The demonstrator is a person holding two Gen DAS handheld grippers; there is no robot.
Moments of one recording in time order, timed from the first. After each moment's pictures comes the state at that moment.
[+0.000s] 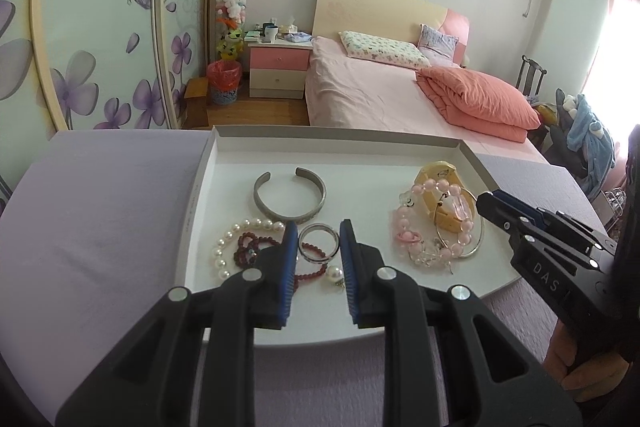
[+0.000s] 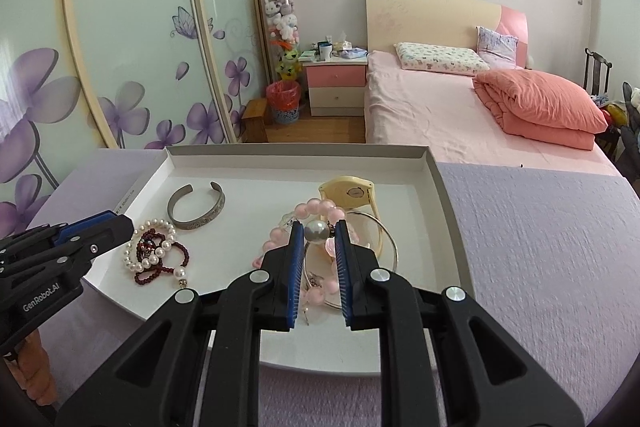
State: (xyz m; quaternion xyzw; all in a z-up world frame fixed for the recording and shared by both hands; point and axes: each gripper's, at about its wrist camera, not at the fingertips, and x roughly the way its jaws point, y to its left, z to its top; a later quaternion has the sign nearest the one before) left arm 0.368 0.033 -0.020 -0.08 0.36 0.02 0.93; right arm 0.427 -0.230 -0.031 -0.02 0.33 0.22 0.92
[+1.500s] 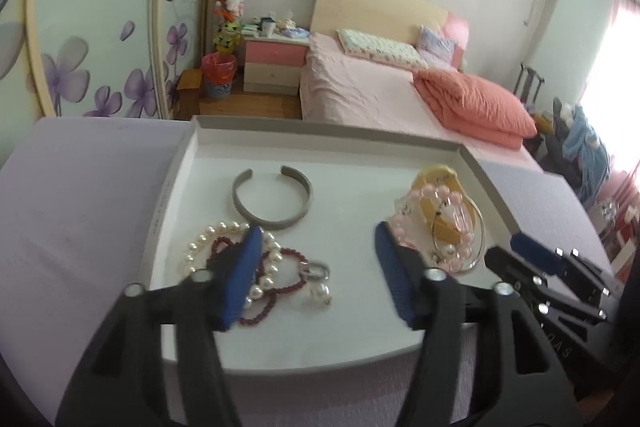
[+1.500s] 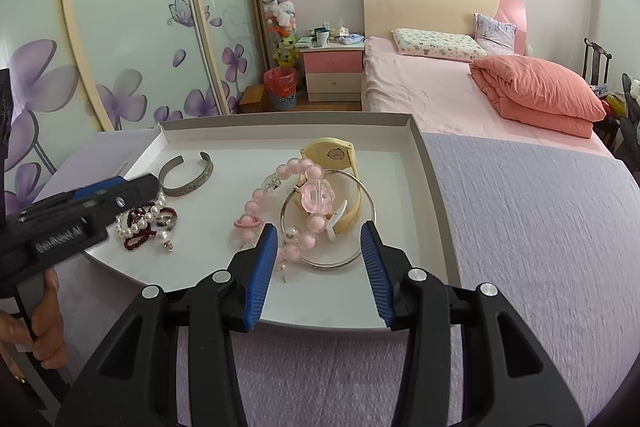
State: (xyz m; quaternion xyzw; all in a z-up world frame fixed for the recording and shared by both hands) left arm 0.387 0.033 -0.037 -0.11 0.36 0.01 0.93; right arm 0.418 -0.252 -0.048 -0.02 0.35 0.21 0.91
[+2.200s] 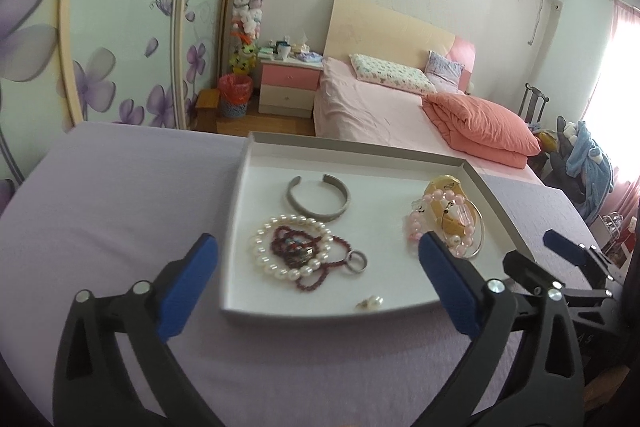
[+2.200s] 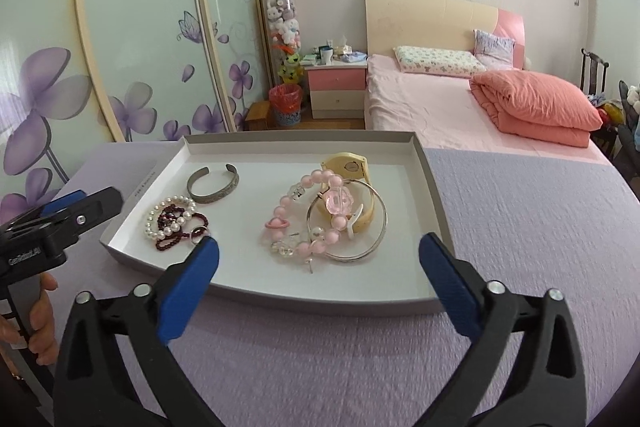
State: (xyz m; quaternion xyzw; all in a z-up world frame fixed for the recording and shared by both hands) left arm 0.324 0.062 -0.011 -0.10 0.32 0.03 0.94; right arm 0.382 -0.250 -0.028 -0.02 0.32 0.22 0.92
